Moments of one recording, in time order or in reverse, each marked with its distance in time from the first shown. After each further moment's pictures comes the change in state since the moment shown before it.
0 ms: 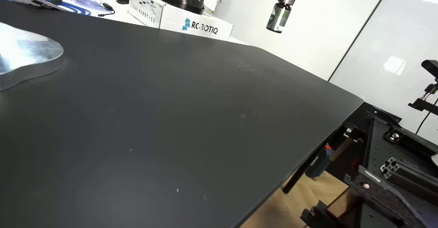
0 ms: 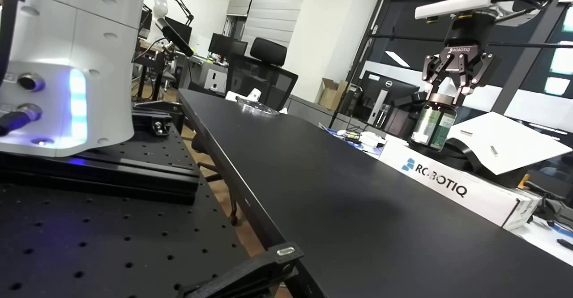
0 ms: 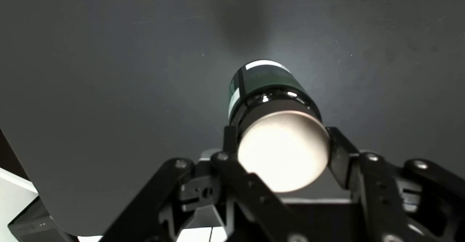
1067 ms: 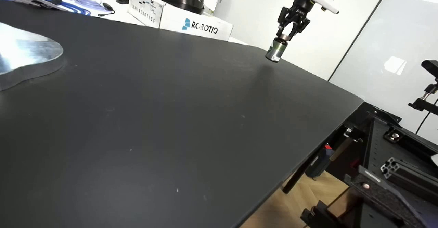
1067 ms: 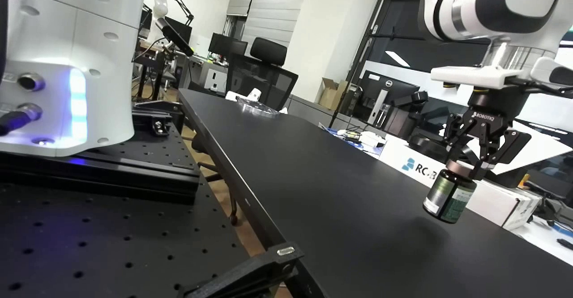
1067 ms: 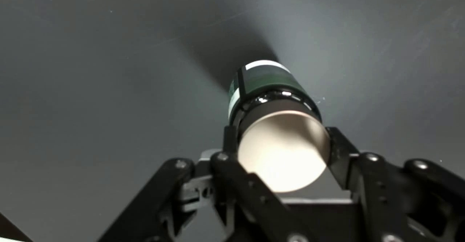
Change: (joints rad) arm -0.140 0.212 -0.027 -0.036 0.210 0.276 -0.073
